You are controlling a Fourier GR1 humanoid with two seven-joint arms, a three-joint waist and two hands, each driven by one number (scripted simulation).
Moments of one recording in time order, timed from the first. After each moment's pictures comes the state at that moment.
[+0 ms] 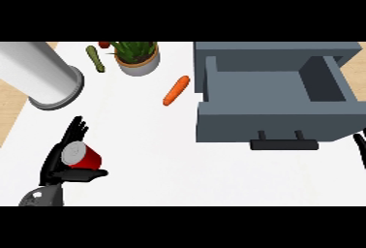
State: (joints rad) left arm -0.19 0.23 0.26 -0.80 -0.02 -0.25 -0.54; right arm 0.27 -0.02 -0.25 -2.16 -0.08 0.22 0.10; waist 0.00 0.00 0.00
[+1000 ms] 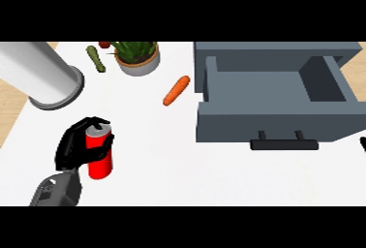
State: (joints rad) left arm -0.22 0.13 0.24 -0.98 0.07 -0.17 -0.41; right arm 0.29 -0.01 -0.28 -2.17 -0.11 0.23 0.08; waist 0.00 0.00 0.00
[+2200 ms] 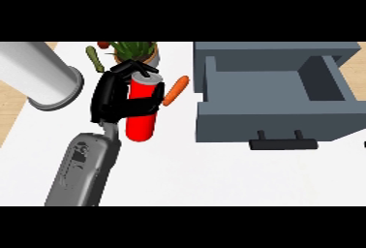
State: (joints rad) left arm -0.49 0.01 -0.03 -1.40 0.00 0.17 0.08; right arm 0.32 -0.01 -0.26 -2.21 -0.12 0.22 0.09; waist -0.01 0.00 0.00
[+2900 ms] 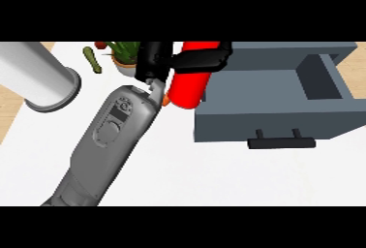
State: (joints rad) left arm -0.93 0.00 -0.18 -1.24 0.01 0.41 0.28; right arm 0.31 -0.02 -0.28 -2.21 -0.13 0.22 0.10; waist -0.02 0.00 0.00
